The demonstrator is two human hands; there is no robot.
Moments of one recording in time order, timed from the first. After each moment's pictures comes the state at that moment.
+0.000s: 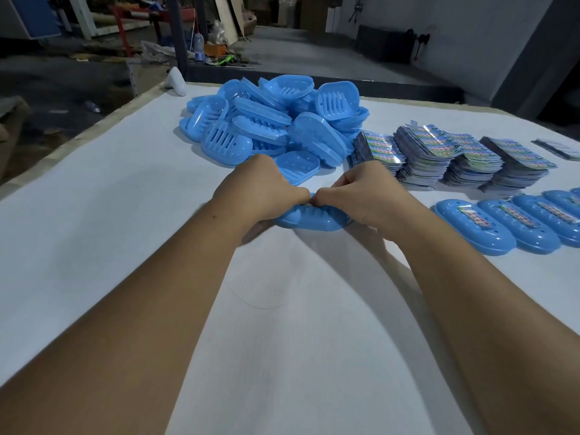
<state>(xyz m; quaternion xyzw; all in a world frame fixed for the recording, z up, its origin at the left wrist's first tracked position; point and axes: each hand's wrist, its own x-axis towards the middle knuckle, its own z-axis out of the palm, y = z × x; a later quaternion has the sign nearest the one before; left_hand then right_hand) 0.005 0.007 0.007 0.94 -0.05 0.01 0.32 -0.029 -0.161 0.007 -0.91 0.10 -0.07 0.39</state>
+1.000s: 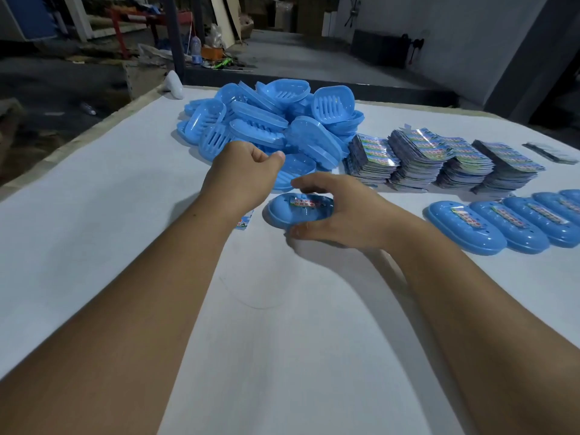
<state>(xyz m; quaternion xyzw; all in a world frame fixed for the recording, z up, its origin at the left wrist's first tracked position) 0.004 0.020 0.011 0.87 -0.02 0.12 0.48 -0.044 -0.158 0.003 -0.94 -0.13 -0.03 0.31</state>
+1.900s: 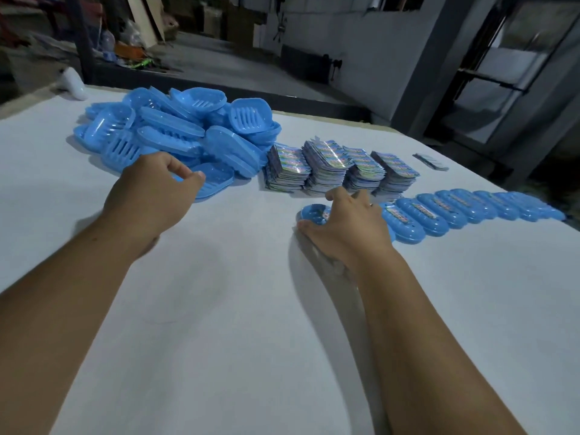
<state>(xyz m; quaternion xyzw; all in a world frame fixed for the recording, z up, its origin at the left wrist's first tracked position) 0.000 0.008 0.003 0.91 -0.03 0.15 0.40 -0.100 -0.225 0.009 -0.96 0.23 -0.11 0.12</state>
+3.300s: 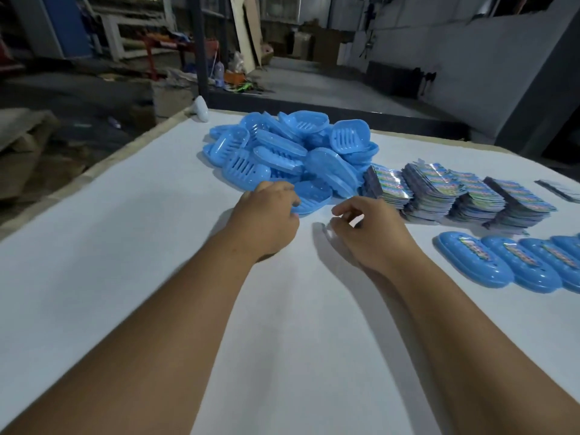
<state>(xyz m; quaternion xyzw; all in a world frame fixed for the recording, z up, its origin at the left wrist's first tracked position) 0.009 0.026 -0.004 0.96 -0.20 0.12 0.18 -0.032 -0.164 -0.010 -0.93 0.00 -0.16 0.32</state>
